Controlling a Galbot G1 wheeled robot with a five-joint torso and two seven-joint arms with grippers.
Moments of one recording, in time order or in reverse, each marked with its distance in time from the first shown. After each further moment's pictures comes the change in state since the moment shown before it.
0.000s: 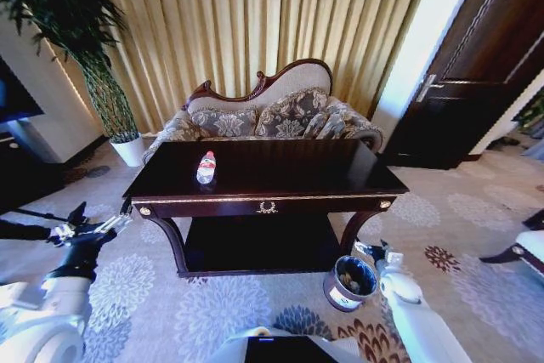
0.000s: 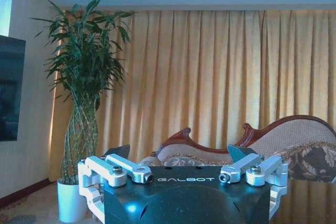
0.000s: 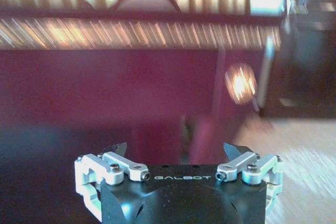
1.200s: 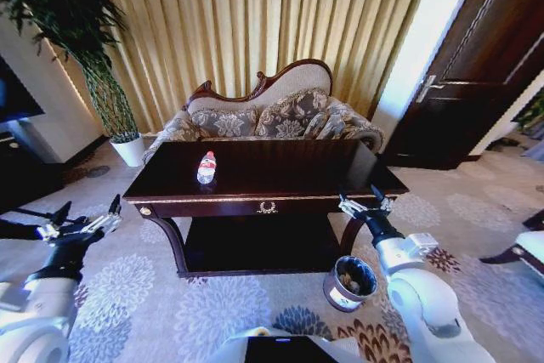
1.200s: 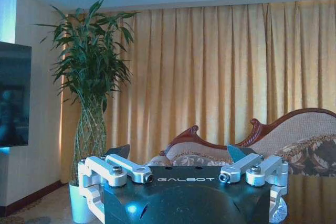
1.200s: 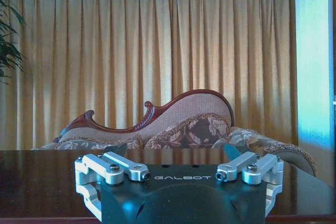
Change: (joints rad) left arm 0.000 0.009 -0.068 -0.019 -0.008 0.057 -0.003; right arm -0.172 0.101 0.007 0.731 -0.028 -0.178 0.080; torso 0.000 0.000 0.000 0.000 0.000
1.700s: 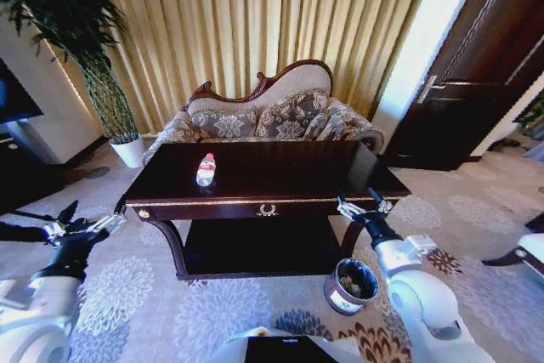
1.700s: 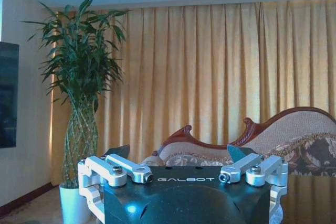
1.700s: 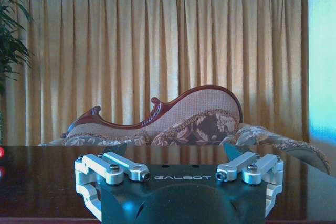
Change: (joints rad) left arm 0.001 0.002 0.009 0.003 0.007 -0.007 0.028; right arm -0.011 -0.001 -0.006 -0.006 0.001 0.000 -0.030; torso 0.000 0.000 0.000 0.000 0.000
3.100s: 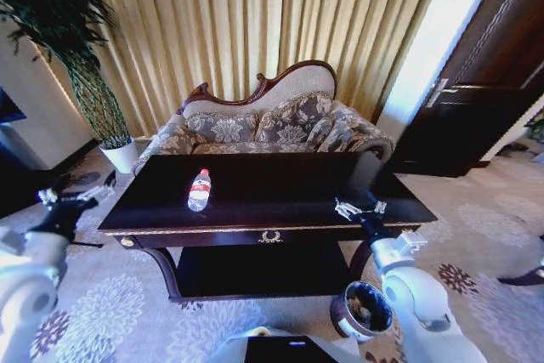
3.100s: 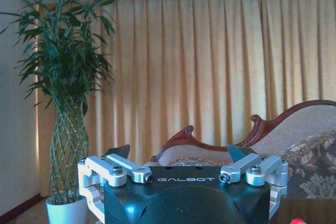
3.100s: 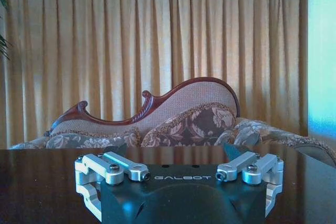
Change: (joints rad) left arm -0.279 0.398 0.036 0.231 -0.179 0.135 -0.162; right arm 0.044 0.029 -0.010 -0.055 -0.021 -0.008 0.000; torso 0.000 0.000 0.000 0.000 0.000
